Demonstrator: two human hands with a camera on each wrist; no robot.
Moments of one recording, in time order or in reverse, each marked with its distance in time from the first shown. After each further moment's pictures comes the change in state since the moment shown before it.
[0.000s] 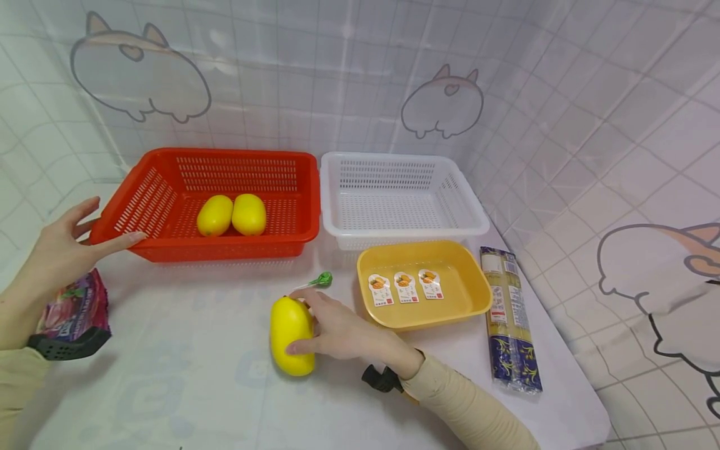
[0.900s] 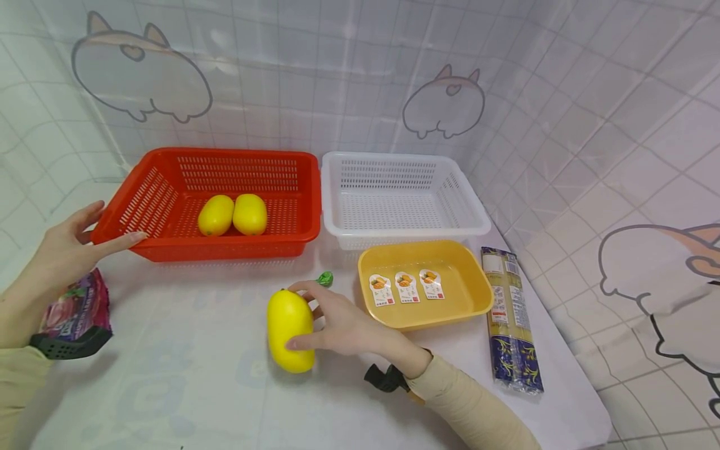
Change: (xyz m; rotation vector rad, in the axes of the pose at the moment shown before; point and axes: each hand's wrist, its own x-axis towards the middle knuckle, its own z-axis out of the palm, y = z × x) left_hand 0.005 -0.008 0.001 -0.032 -0.058 -0.028; right_hand -0.006 -0.011 -0.010 0.181 0.018 0.028
